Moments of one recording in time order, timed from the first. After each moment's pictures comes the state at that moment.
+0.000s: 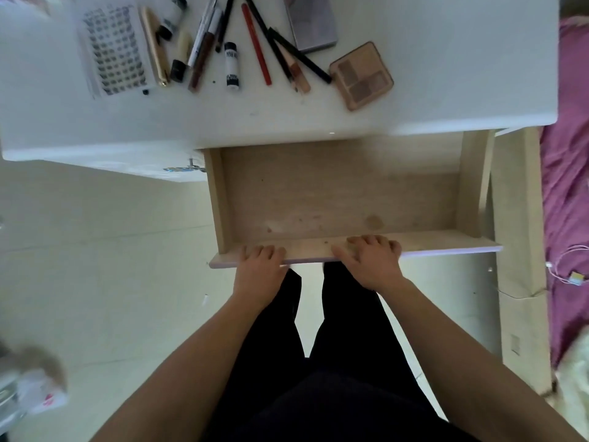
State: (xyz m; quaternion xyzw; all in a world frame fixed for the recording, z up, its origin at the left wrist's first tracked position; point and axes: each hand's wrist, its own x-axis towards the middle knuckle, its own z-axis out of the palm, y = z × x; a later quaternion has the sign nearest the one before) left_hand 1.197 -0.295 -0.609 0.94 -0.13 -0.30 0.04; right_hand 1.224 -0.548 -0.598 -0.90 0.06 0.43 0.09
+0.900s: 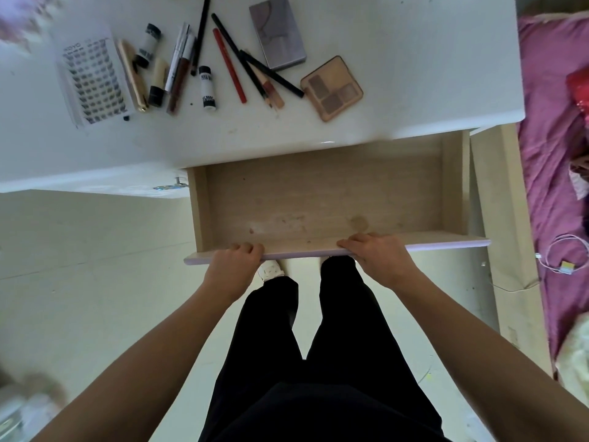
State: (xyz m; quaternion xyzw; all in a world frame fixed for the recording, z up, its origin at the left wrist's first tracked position) left_hand 1.246 -0.270 -0.589 0.94 -0.25 -0.24 -0.05; right_hand 1.244 -0.589 -0.582 -0.94 -0.16 0.28 0.07
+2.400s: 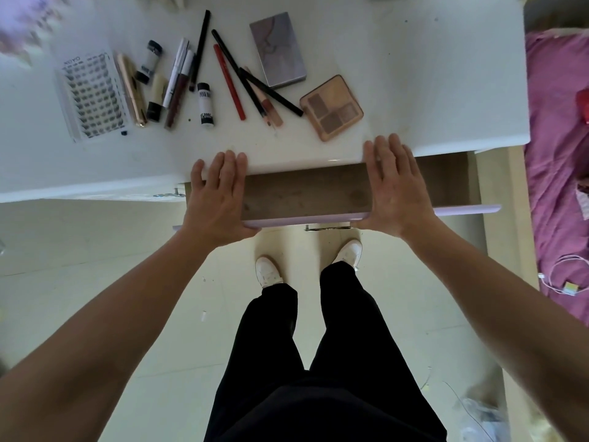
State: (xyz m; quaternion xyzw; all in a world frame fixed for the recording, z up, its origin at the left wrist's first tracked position) left_hand 1.371 -0.269 -0.573 0.97 -0.22 -0.09 -0.09; right_hand 1.372 -0.612 -0.553 -0.97 -0.15 0.16 -0.06
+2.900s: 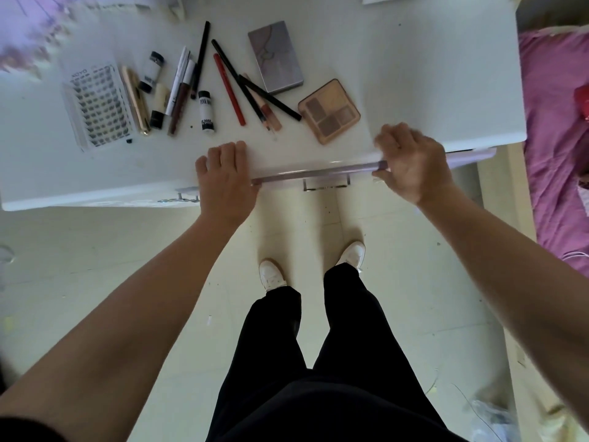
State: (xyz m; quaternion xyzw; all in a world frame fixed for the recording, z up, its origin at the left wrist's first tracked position) left_hand 1.404 -0.307 -0.553 0.99 -0.11 -0.09 -0.09; right_hand 1.413 -0.645 -0.546 -0.98 -0.18 0.04 -0.04
